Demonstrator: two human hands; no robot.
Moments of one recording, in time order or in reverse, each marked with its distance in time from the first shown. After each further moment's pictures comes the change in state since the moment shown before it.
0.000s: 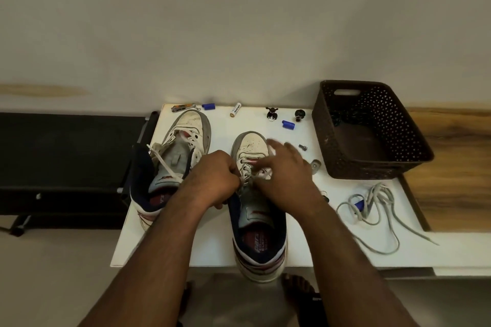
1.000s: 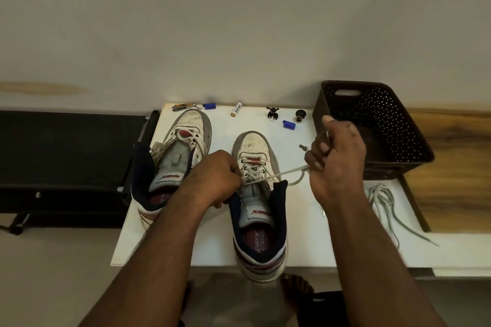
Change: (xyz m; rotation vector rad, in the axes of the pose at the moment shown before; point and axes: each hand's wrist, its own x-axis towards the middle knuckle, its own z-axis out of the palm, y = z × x) left_hand 0.002 -0.001 0.000 -0.005 -0.036 -0.012; right_hand -0.003 0.013 -0.040 1.649 0.552 0.266
